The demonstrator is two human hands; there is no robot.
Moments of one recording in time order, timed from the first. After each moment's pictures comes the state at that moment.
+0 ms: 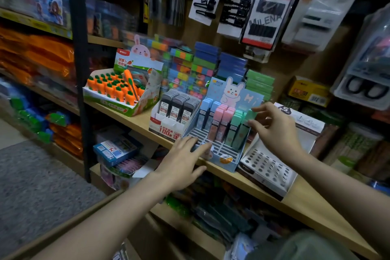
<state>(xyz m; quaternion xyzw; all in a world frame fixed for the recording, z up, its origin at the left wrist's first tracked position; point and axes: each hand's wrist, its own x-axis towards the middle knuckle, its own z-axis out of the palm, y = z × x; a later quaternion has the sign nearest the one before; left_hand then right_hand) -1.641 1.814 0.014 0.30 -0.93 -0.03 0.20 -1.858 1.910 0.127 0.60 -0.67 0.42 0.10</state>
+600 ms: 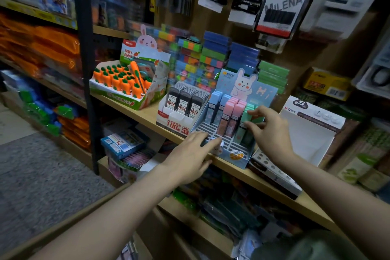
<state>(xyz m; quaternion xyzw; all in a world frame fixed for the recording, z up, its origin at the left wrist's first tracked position) -1.641 1.806 0.013 0.25 -0.94 -0.02 0.23 -1.843 1.879 0.093 0.58 -0.70 0.40 0.10</state>
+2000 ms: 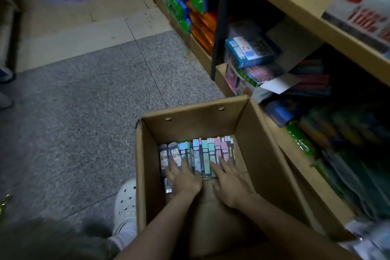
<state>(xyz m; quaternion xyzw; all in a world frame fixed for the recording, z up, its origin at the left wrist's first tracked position) -1.468 1.928 -0.266 0.85 -0.38 -0.35 0.07 -1.606 1.903 -0.270 0.80 -0.52 -0.11 -0.28</state>
